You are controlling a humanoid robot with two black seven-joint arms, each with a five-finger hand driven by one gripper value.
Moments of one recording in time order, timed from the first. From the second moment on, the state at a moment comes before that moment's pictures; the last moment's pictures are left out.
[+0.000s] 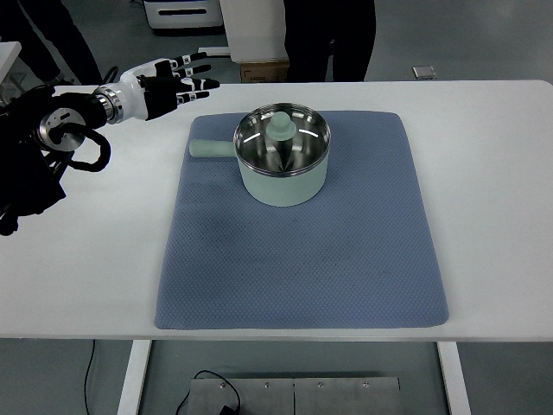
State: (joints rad) left arm -1.18 0.22 -0.13 -0.26 -0.38 -0.50 0.09; right arm 0.02 0.00 0.69 0.17 0.05 -0.09 -0.04
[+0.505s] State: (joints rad) left arm -0.96 0.28 -0.85 -0.25 -0.44 -0.50 0.01; right arm 0.03 0.00 0.69 0.17 0.05 -0.09 -0.04
